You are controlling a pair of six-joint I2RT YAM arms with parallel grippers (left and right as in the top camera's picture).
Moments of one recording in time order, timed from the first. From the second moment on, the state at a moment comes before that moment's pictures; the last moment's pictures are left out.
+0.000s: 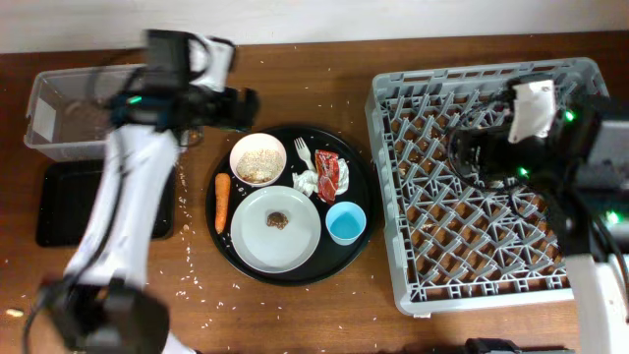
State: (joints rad) left arm -0.14 1.78 1.68 -0.85 0.22 0.11; right arm -0.09 1.17 1.33 -0.83 -0.37 -0.08
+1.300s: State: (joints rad) left arm 0.07 2.02 2.14 -1.59 0.11 0.00; right arm -0.09 1.27 1.33 -0.87 -0.40 -0.07
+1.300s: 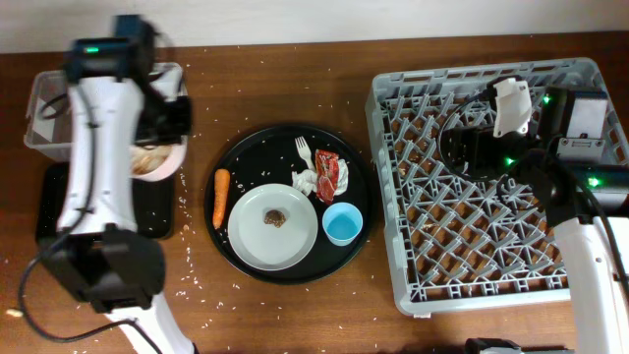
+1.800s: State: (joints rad) left arm 0.77 2.02 1.57 -1.24 1.09 0.44; right arm -0.09 1.27 1.33 -0.88 -0.40 -0.08
